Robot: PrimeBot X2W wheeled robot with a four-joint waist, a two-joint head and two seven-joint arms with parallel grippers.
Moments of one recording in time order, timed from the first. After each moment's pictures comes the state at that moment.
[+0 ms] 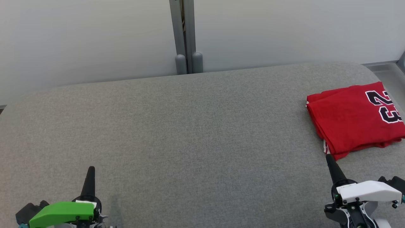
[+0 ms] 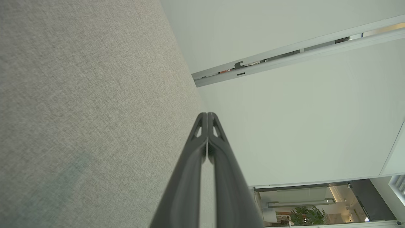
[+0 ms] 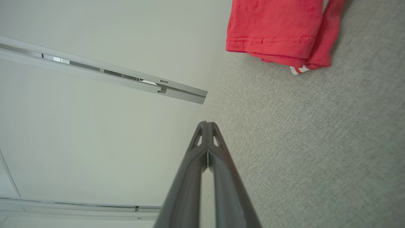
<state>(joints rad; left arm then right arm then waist) -0.03 0.05 0.07 0.26 -1.33 -0.12 0.03 -0.07 -0.05 -0.08 0.28 1.29 0.13 0.03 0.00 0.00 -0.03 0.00</state>
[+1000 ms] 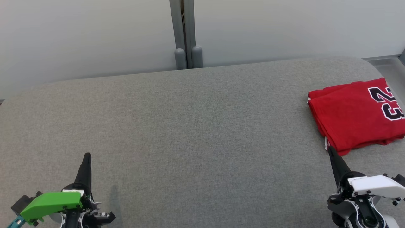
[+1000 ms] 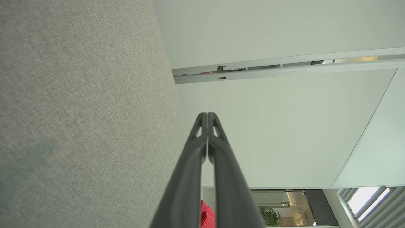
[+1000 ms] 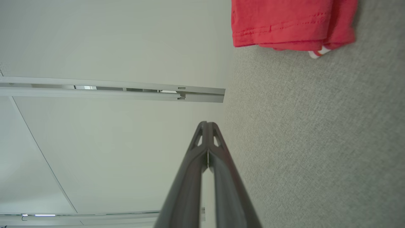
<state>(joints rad) -0.08 0.05 0.10 0.25 -1.54 -0.13 0.09 -0.09 -0.05 -0.10 0.25 1.52 0.13 0.09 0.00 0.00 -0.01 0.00</state>
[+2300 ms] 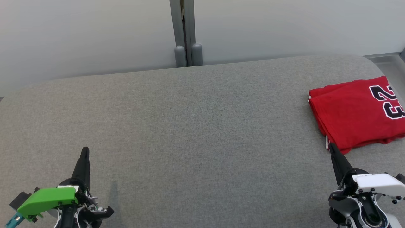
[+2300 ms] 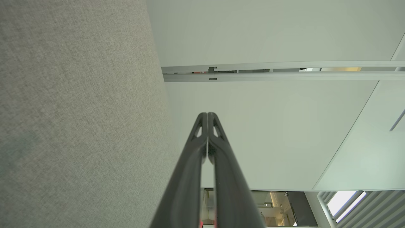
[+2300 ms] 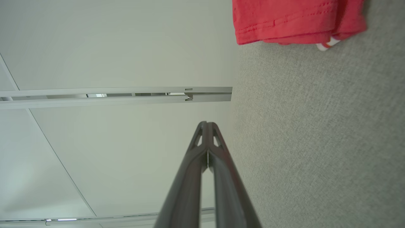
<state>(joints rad) -0.10 0.05 0.11 0.25 -1.61 -0.13 0.11 -0.10 -0.05 -0.11 0.25 1.61 0.13 0.12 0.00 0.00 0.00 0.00</state>
